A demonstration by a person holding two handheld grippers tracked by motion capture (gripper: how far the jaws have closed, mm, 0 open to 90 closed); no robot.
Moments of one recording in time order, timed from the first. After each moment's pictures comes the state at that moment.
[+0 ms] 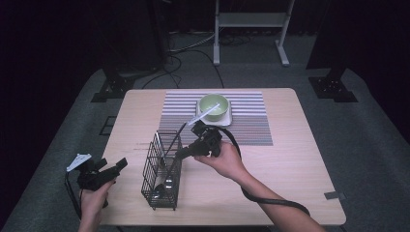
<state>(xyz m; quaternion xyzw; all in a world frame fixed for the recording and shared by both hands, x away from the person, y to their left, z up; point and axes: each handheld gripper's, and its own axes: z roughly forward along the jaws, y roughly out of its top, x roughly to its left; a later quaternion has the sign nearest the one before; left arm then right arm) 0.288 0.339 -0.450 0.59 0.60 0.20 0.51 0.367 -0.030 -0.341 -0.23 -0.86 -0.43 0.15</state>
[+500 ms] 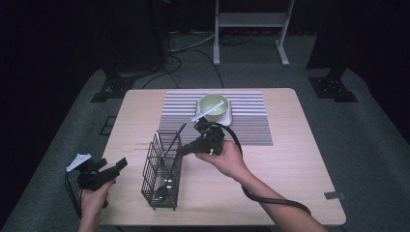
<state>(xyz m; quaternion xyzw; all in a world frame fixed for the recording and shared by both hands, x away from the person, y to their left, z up) 0.288 0.339 -0.449 0.59 0.60 0.20 0.51 0.367 -0.037 -0.332 -0.24 -0.85 -0.44 0.16</state>
